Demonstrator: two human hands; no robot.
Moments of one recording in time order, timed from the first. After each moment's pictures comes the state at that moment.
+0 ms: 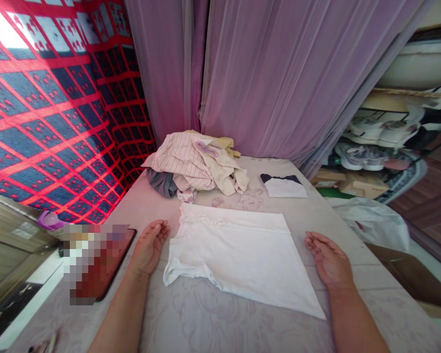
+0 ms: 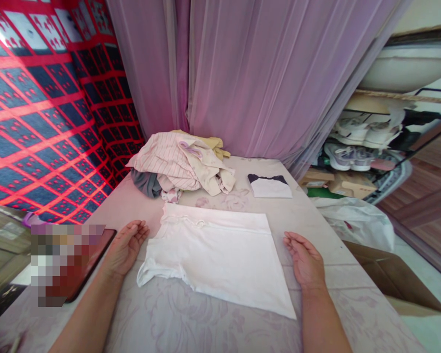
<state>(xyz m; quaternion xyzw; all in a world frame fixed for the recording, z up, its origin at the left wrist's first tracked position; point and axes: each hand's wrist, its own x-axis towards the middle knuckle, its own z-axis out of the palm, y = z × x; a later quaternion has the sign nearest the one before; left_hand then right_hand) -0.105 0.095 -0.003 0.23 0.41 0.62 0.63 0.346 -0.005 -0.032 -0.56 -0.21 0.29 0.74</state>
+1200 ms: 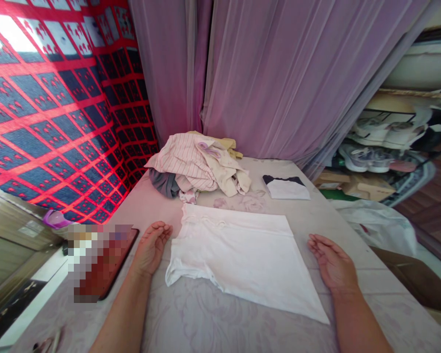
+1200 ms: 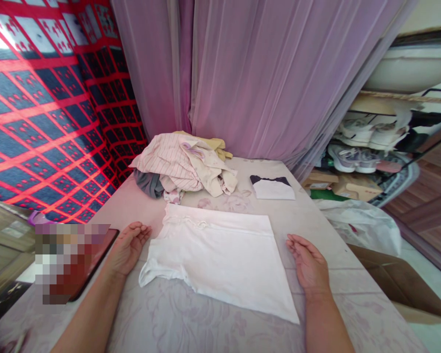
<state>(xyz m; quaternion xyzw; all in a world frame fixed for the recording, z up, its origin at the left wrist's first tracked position) -0.108 0.096 -0.009 0.26 0.39 0.62 0.63 0.349 -0.005 -0.038 -0.56 -0.22 0.29 0.74</state>
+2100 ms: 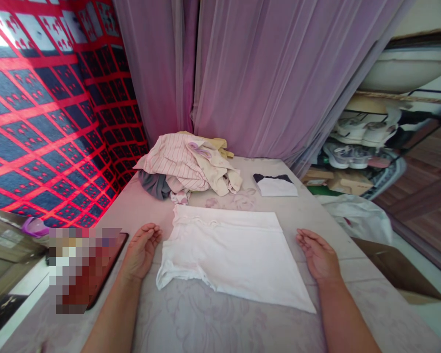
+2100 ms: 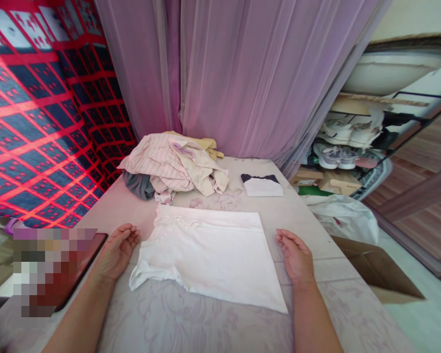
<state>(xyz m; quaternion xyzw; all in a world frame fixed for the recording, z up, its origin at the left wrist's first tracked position) -0.107 0.095 -0.003 0.23 0.41 0.62 0.63 0.349 -0.005 -0.039 -0.55 -0.22 0.29 0.75</state>
